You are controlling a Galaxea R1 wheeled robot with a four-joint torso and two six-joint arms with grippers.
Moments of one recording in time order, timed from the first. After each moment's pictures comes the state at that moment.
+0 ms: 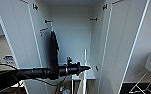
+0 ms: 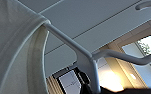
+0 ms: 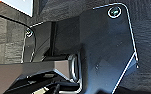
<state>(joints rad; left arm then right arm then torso) 0.25 2.46 -1.09 0.40 -0.05 -1.24 -1.59 2.91 -2.57 -0.68 0.13 0.67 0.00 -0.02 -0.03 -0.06</state>
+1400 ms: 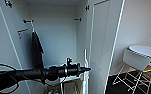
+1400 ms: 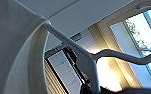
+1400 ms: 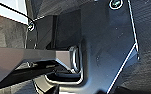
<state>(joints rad) 0.25 2.44 -1.05 0.43 -0.04 -1.25 -1.63 2.86 -2.51 -0.69 0.14 0.66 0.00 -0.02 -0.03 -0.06</state>
